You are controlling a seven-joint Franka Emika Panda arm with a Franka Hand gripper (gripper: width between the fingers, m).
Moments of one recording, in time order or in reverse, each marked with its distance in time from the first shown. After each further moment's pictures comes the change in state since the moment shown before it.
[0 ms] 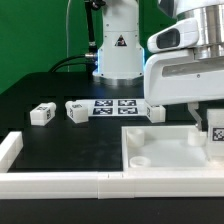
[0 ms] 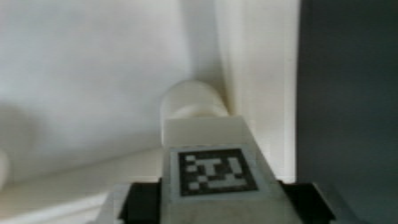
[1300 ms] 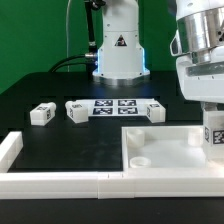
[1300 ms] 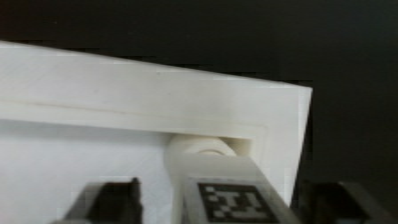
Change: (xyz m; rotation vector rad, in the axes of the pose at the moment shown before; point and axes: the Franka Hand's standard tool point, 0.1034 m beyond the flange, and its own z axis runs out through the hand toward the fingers) arm -0.005 -0.006 0.005 0.055 -0.020 1.056
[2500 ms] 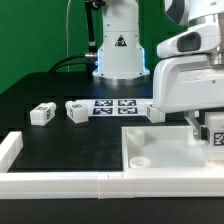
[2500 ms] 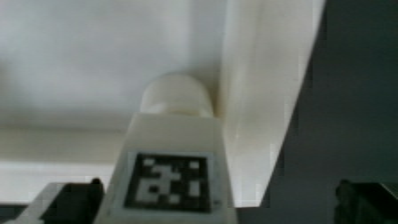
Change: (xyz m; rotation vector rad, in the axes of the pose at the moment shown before) arm 0.000 -0.004 0.007 -0.079 0.043 -1.591
